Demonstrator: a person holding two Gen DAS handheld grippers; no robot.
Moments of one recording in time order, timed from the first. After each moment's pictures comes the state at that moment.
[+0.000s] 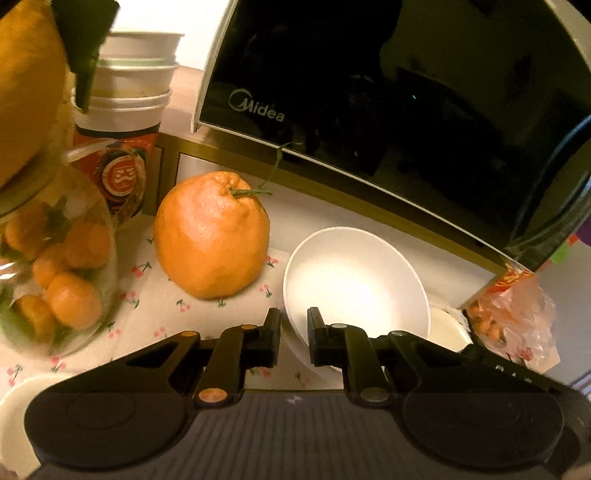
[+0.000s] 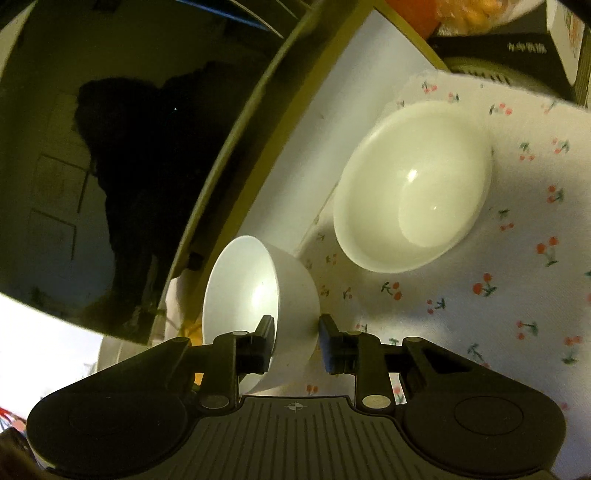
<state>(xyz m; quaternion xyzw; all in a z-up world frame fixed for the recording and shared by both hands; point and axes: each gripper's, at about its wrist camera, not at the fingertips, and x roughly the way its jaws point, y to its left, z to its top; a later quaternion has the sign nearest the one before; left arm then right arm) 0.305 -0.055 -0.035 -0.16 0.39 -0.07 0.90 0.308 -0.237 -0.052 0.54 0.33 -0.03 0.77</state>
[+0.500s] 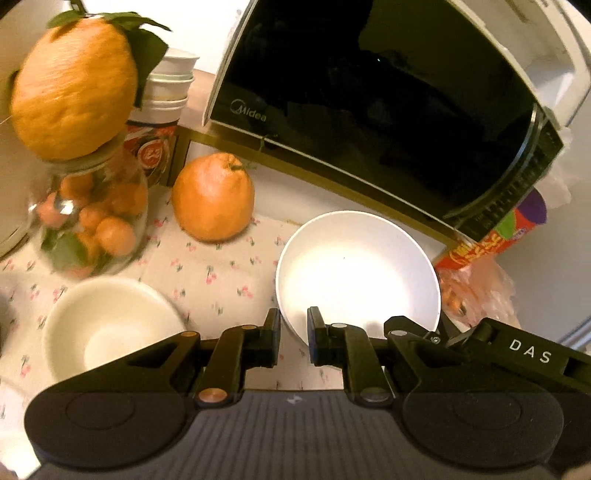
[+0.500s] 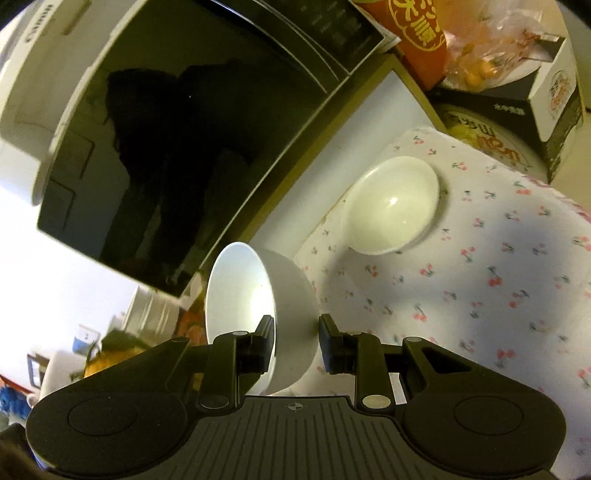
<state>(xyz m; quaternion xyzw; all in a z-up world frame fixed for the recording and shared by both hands) 0.226 -0.055 0.000 -0.18 0.40 -0.09 0.89 0.228 -0.236 0.024 0.48 0.35 -0.03 0.81</state>
